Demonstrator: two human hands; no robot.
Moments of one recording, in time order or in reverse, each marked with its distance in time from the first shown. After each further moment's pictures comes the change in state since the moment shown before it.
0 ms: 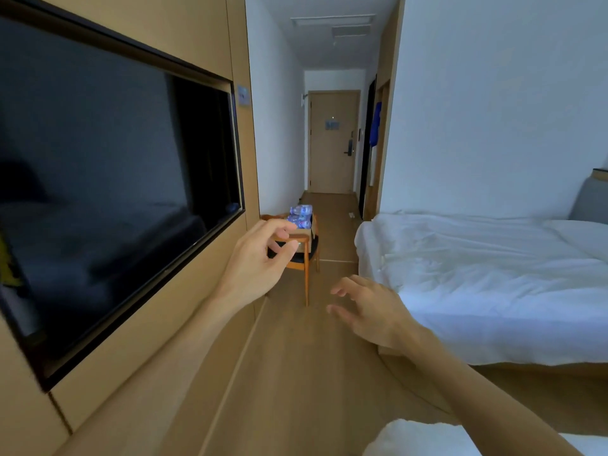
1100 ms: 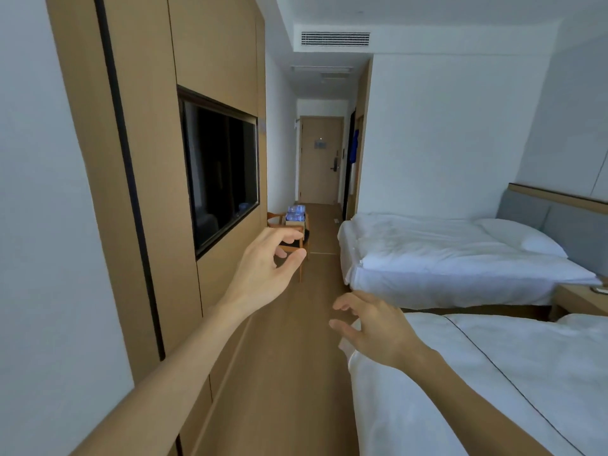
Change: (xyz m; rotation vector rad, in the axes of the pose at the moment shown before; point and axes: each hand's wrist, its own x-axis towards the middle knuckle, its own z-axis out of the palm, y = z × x) left_hand -0.512 0.406 -0.288 -0.007 0.005 0.042; right_hand -0.587 -0.409 -0.172 -0.010 0.055 0.051
